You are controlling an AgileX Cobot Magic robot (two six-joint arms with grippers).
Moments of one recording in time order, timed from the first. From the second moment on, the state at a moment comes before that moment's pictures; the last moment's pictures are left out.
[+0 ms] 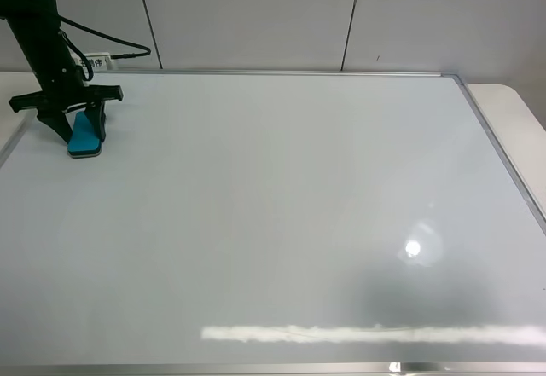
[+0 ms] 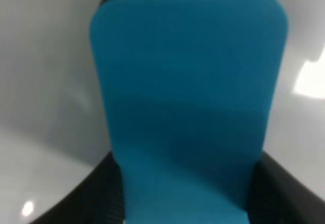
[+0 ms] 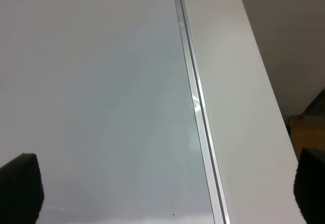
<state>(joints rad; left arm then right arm) 0.07 2.33 -1.82 -0.01 1.20 -0.17 -0.06 0.00 -0.51 -0.05 1.06 -0.10</state>
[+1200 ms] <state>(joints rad) 0.00 1.52 -0.91 -0.08 0.92 -0.17 -0.06 0.00 -0.51 -0.05 1.06 -0.10</state>
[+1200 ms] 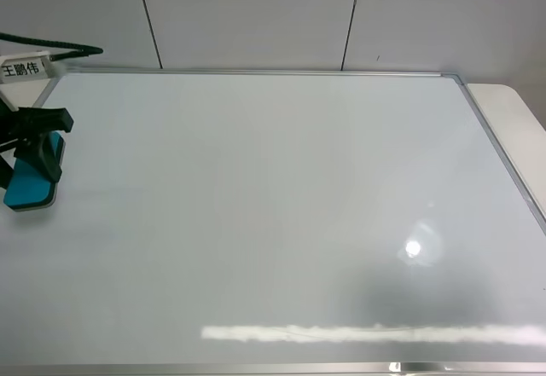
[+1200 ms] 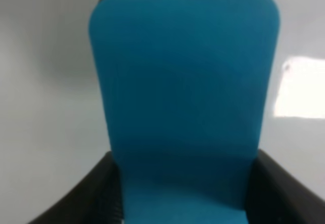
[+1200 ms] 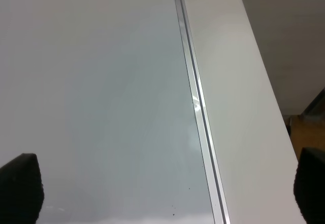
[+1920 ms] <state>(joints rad) 0.00 1.60 -0.77 -0.07 0.81 -0.04 -0.06 0.00 -0.51 -0.05 1.06 -0.10</state>
